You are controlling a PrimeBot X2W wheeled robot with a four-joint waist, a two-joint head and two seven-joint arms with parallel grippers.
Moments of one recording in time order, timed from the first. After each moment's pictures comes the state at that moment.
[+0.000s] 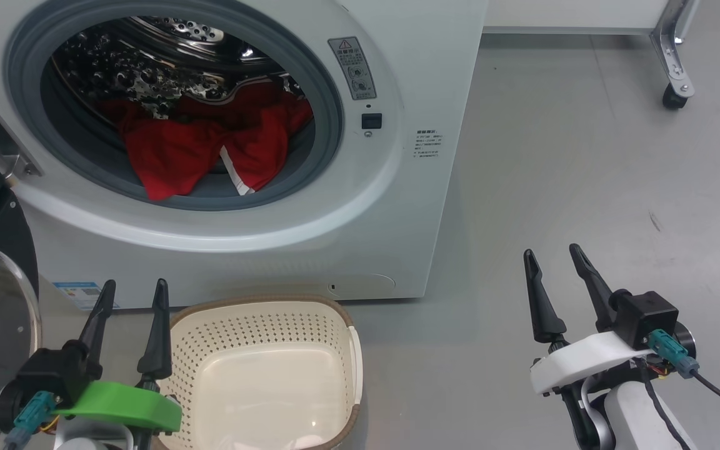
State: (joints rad) left arm -0.06 0.12 -0.11 0.17 -0.41 -0.09 -0.25; right arm -0.11 -0.05 0.19 0.26 0.30 0.08 -0.25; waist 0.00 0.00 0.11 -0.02
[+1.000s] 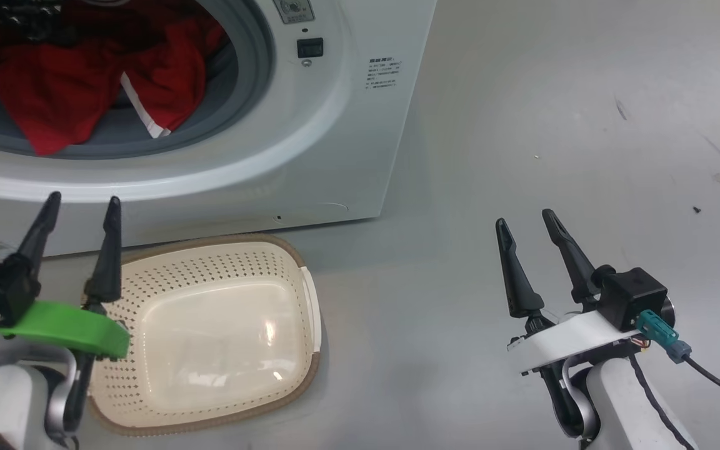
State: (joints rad) left arm -0.20 0.23 -0.09 0.09 -0.37 -0.06 -0.12; right arm -0.16 -0.05 0.27 0.17 0.33 0.06 -0.25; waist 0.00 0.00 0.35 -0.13
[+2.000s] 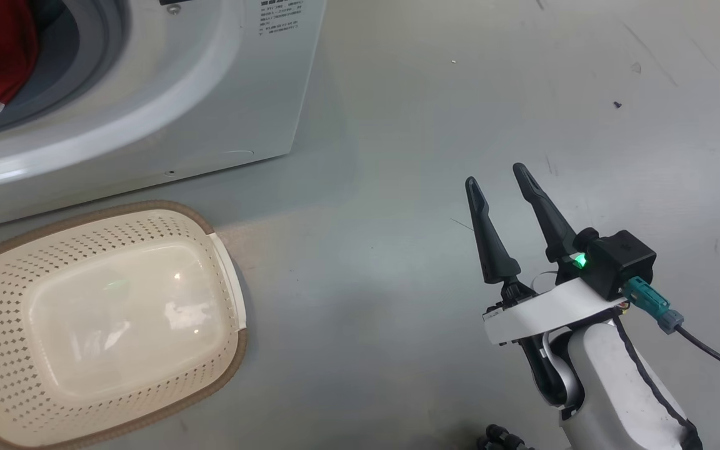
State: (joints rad) left arm -0.60 0.42 -0.02 0.34 -0.31 -0.02 0.18; right arm -0.26 -0.05 0.35 0.12 0.38 0.02 -0.25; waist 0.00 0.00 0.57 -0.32
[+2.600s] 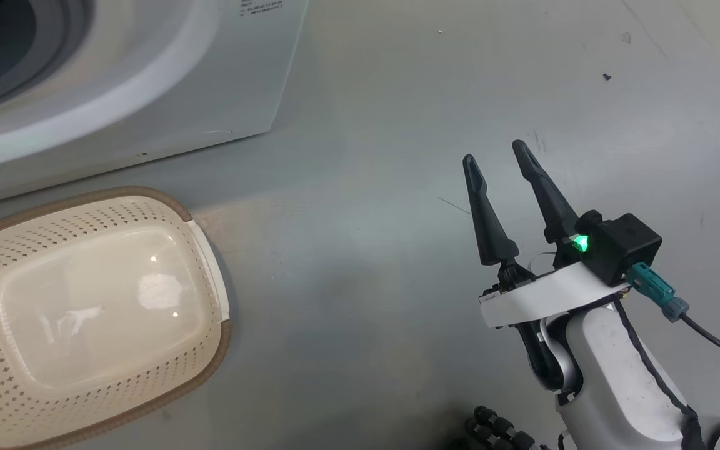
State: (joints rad) left arm -0.76 0.47 -0.01 0.47 -0.28 0.00 0.26; right arm -0.30 -0.05 0.37 0.10 0.39 0.00 -0.25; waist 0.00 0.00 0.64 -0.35
